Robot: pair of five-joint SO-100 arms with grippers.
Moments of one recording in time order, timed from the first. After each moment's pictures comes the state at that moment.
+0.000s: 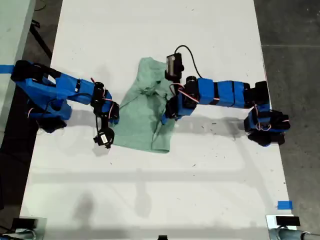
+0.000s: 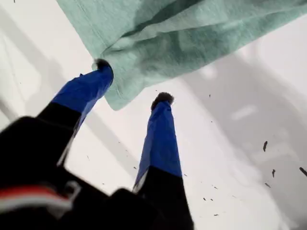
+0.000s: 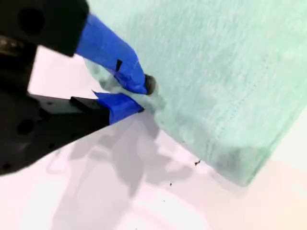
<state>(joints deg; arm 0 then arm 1) -4.6 90.7 122.9 57.0 4.2 -1.7 66.4 49.5 90.7 -17.6</state>
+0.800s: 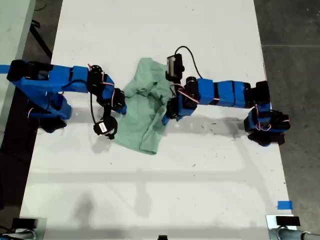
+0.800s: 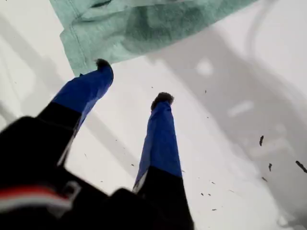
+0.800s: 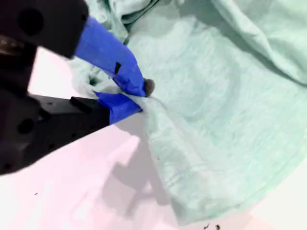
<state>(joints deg) -6.2 91.9 99.0 72.1 8.6 -1.7 68.7 52.4 90.8 -17.0</state>
